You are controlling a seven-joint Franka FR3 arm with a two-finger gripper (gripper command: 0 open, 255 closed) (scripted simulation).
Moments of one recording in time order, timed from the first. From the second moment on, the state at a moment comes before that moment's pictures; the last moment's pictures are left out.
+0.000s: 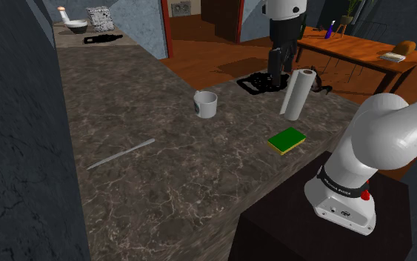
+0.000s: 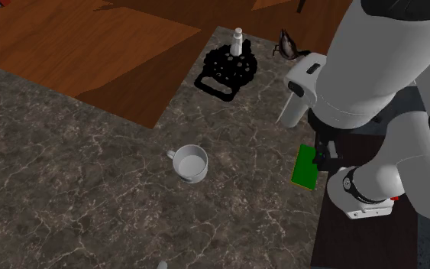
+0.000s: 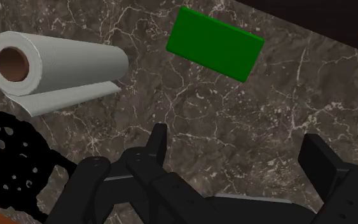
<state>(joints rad) 0.01 -0.75 0.03 -2.44 -0.07 1.50 0.02</state>
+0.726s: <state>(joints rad) 0.02 -0.44 0.05 -2.36 -0.05 1.75 0.06</state>
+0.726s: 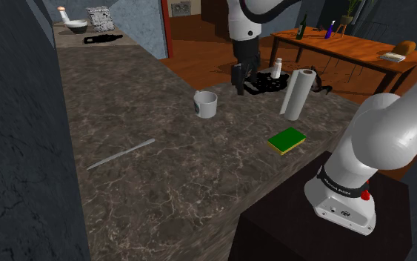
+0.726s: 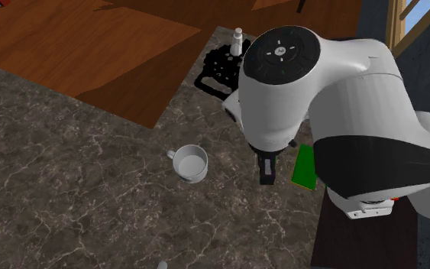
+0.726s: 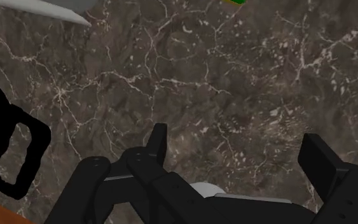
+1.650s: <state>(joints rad) 0.03 0.10 0.07 -2.02 -0.07 1.99 0.11</state>
